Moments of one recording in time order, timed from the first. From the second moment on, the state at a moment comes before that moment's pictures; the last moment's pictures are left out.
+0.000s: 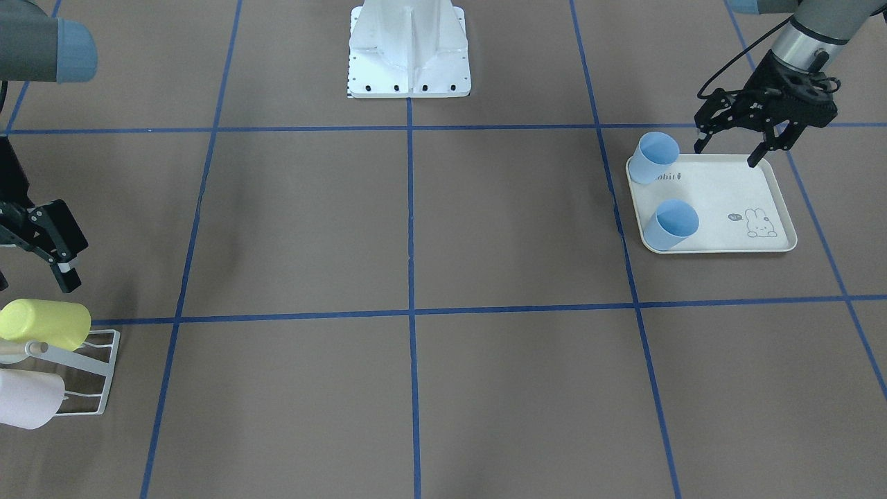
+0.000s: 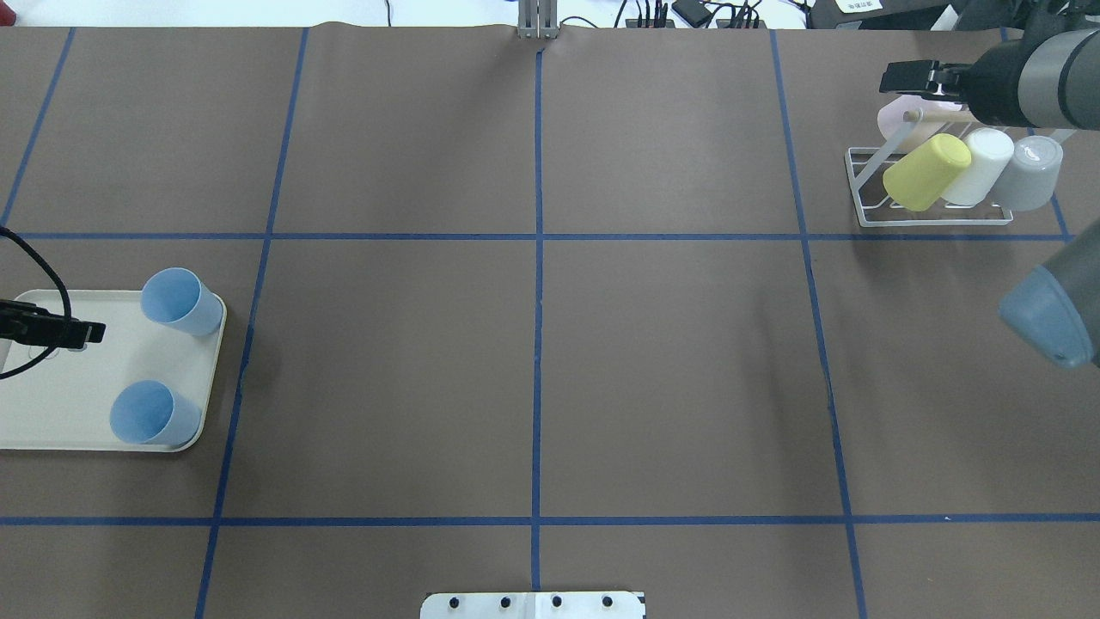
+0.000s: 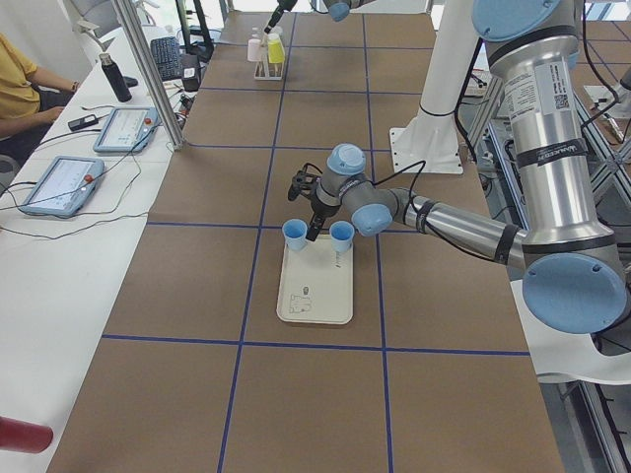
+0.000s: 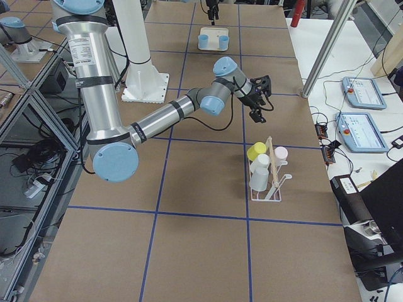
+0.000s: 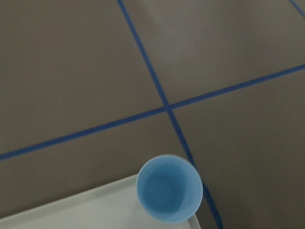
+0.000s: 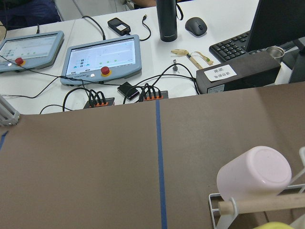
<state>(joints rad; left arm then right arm) -0.86 -1.31 -2.06 -2.17 -2.03 -0.75 1.03 -1.40 1.91 -1.05 1.76 1.03</state>
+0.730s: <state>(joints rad) -0.68 -1.34 -2.02 -2.14 -2.03 -0.95 1.03 -1.43 1.94 -1.05 1.78 1.03</state>
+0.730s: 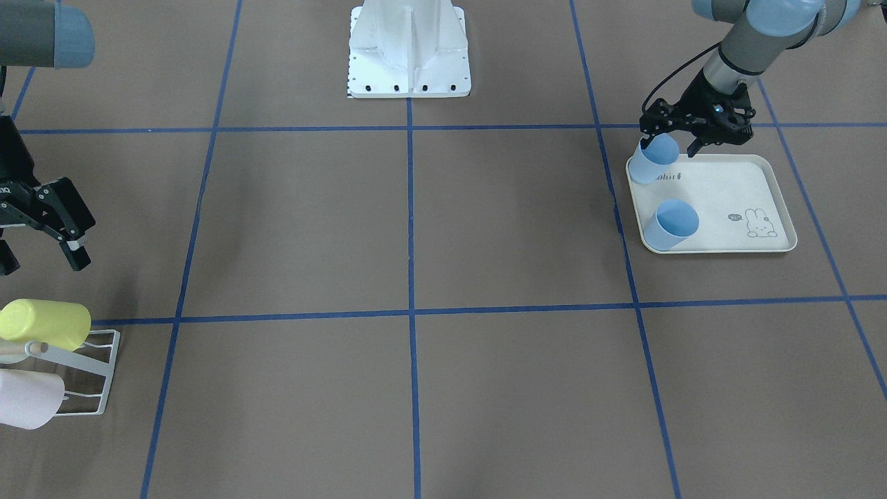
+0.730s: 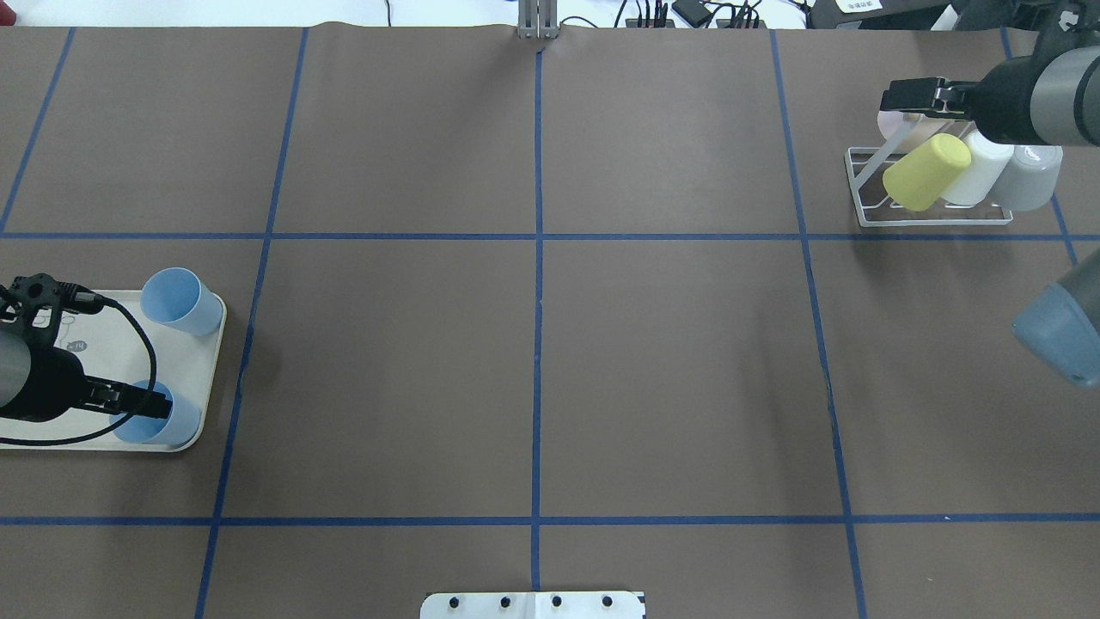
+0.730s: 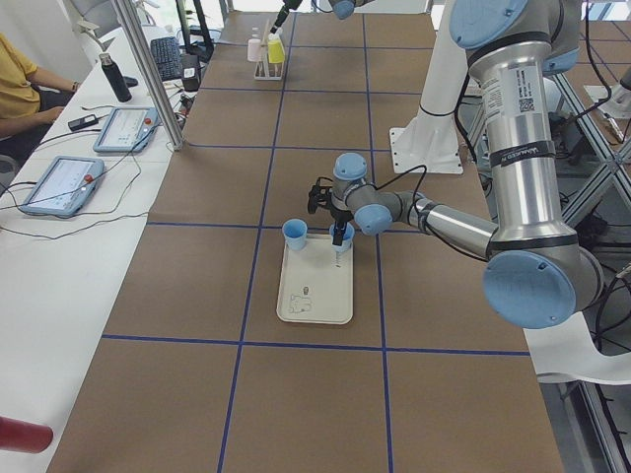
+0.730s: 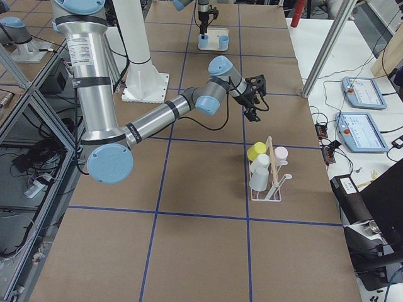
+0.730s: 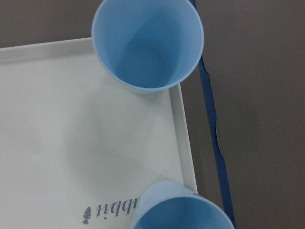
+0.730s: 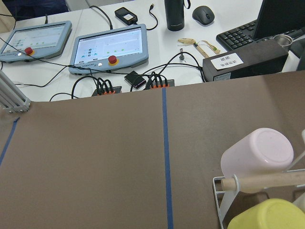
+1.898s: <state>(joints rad) -0.68 -1.32 -2.00 -2.14 -2.07 -0.96 1.01 -1.45 1.96 -1.05 1.78 1.04</state>
